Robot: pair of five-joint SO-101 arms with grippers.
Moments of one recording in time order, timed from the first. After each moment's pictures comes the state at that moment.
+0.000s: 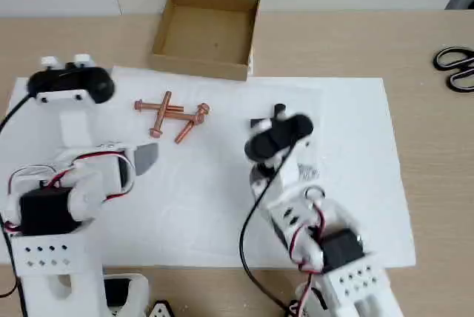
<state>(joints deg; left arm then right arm) -8.6 -48.0 24.9 90.0 6.6 -26.2 -67.7 64.3 51.1 -0.8</state>
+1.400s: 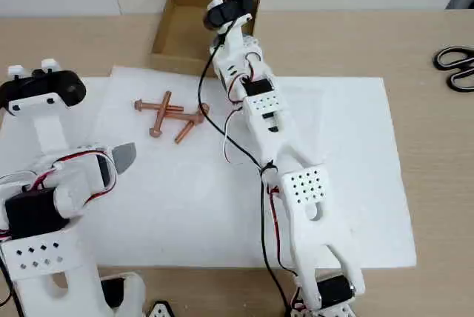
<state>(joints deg) -16.2 -48.0 26.1 90.0 6.3 -20.8 69.3 -57.7 17.0 2.1</state>
